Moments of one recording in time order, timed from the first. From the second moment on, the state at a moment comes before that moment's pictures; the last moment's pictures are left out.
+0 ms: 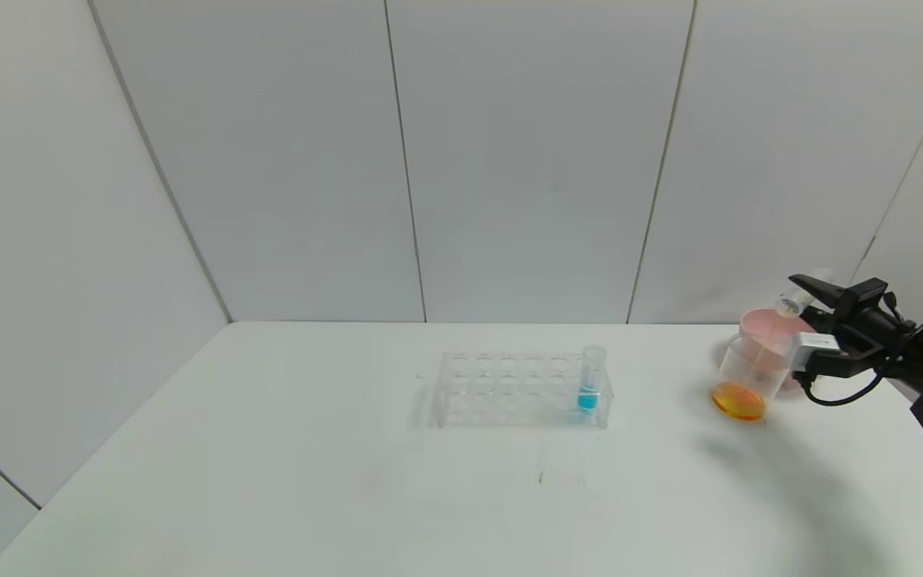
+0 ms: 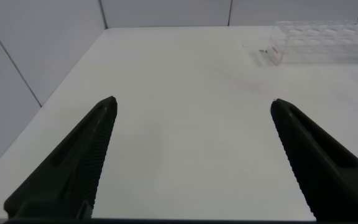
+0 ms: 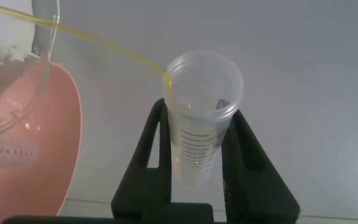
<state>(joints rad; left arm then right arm) 0.00 0.00 0.00 0.00 0.00 0.00 -0.30 2.19 -0.91 -1.38 0.61 -1.70</state>
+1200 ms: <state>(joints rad) 0.00 0.00 0.00 0.00 0.00 0.00 -0.32 2.14 -1.32 -0.76 0.41 -0.76</state>
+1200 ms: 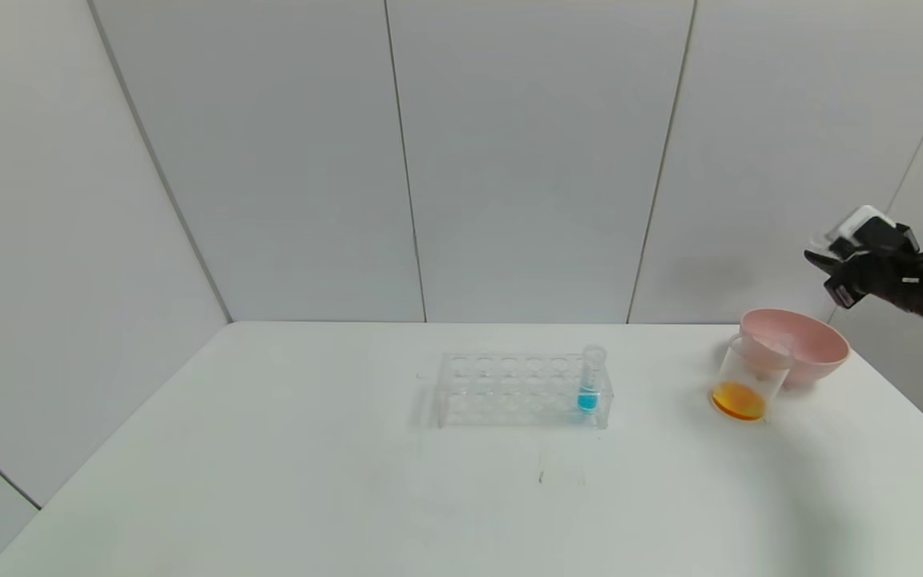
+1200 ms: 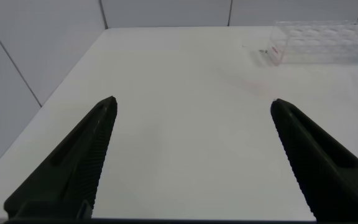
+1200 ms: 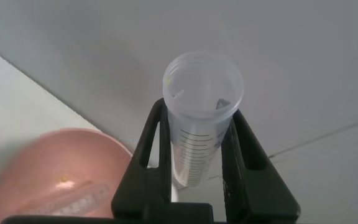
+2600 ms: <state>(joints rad) 0.00 0.00 0.00 0.00 0.00 0.00 -0.31 2.04 -1.22 -0.67 0.40 0.00</state>
